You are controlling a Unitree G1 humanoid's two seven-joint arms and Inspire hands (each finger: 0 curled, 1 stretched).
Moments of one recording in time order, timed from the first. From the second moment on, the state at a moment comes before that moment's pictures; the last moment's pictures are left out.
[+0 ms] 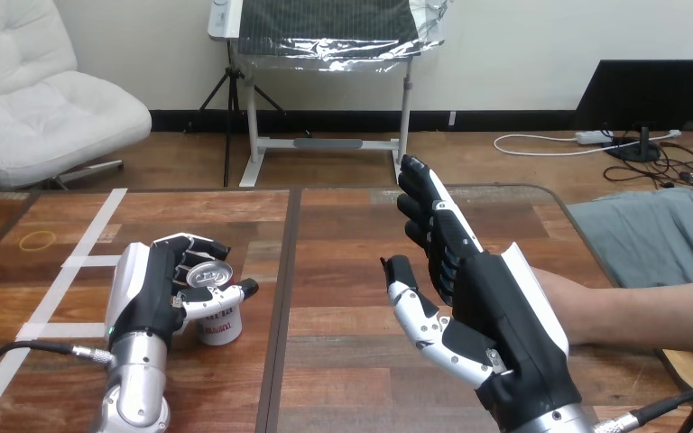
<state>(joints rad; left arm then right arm) -0.40 0.26 -0.06 0.96 0.30 -0.34 0.29 0.35 -0.10 0.26 -0.48 -0.08 -0.11 0.14</state>
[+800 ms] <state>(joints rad) -0.39 0.26 -0.06 0.98 0.32 -0.41 0.33 0.35 -0.12 0.25 -0.49 -0.07 -0.11 0.14</state>
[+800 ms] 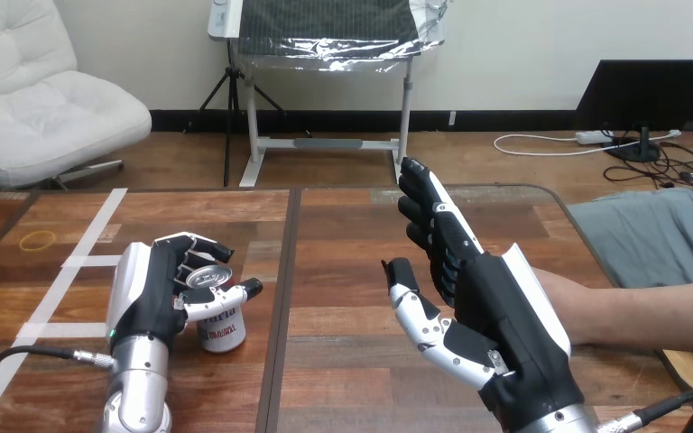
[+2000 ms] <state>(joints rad) -0.33 0.25 -0.06 0.77 0.30 -0.52 0.31 0.34 -0.12 0.23 -0.49 -0.05 -0.11 0.14</state>
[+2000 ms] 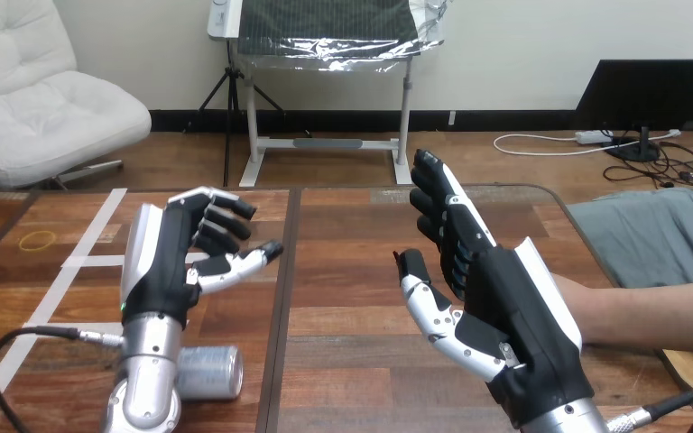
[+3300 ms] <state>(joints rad) -0.23 0.39 -0.08 0.48 0.31 -0.50 -0.11 0.33 -0.12 0.21 -0.49 -0.03 -0.11 0.16</state>
